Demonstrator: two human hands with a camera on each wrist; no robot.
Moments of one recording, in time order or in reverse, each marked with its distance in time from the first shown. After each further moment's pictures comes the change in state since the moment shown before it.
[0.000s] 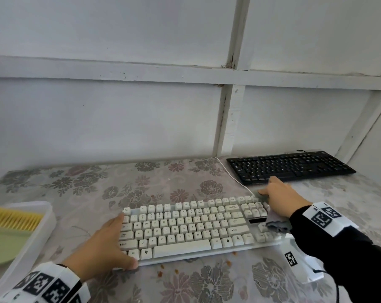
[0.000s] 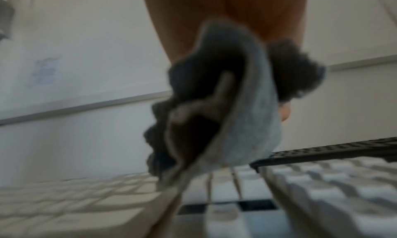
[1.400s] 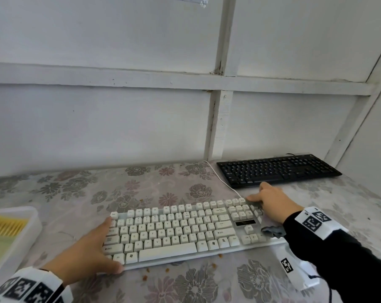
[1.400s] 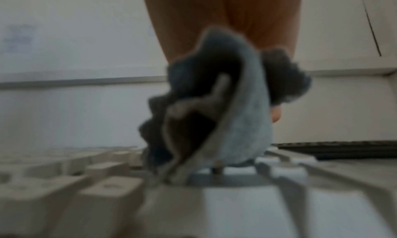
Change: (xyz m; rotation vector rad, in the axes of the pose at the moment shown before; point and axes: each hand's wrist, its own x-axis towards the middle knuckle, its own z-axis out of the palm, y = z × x) left_hand -0.003 0.003 -0.002 -0.150 -0.041 -0.066; right_hand -0.017 0.008 -0.013 0.266 -0.067 0.035
